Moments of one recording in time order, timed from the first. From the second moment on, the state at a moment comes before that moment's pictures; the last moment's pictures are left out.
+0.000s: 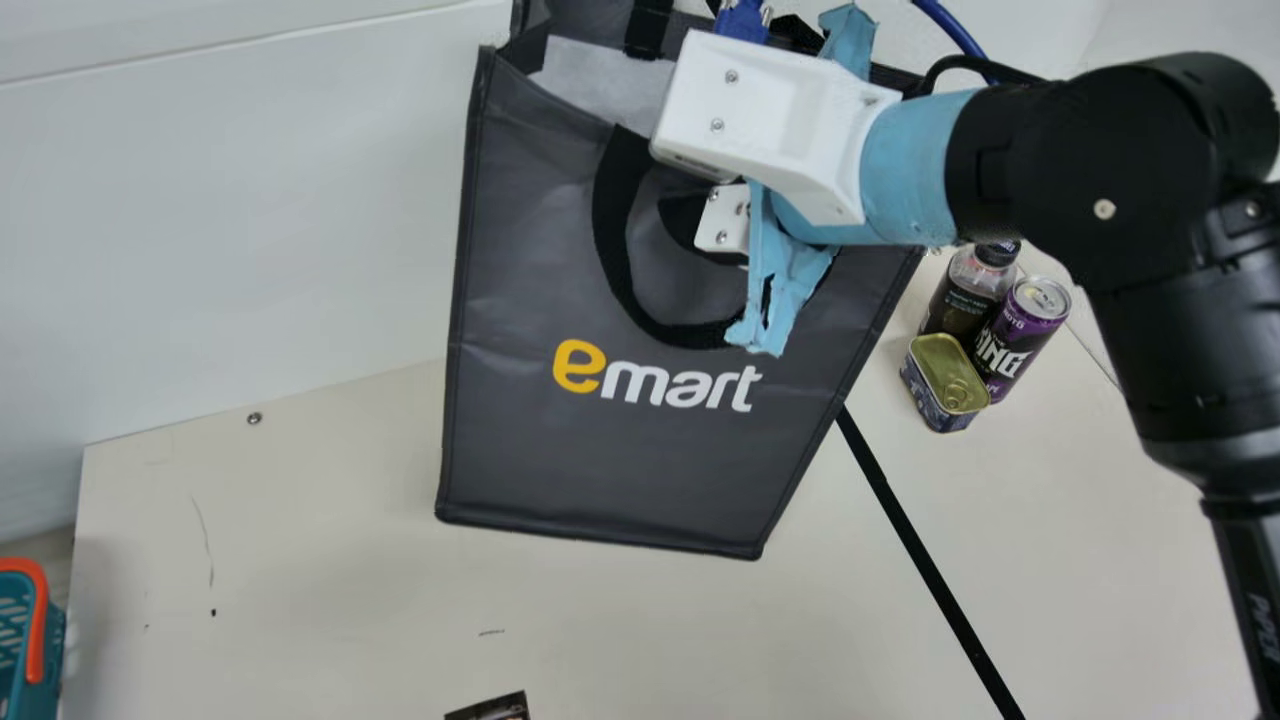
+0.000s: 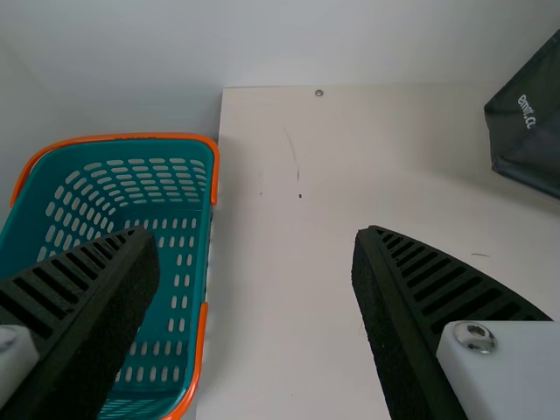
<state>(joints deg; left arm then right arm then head) -1.7 43.3 -69.0 -1.5 69.5 2.7 8.7 87.9 -118.7 14.4 69.9 -57.1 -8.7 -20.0</state>
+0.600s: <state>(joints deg) -1.7 43.3 -69.0 -1.5 69.5 2.7 16.0 78.5 -110.7 8.7 69.9 -52.4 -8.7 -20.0</state>
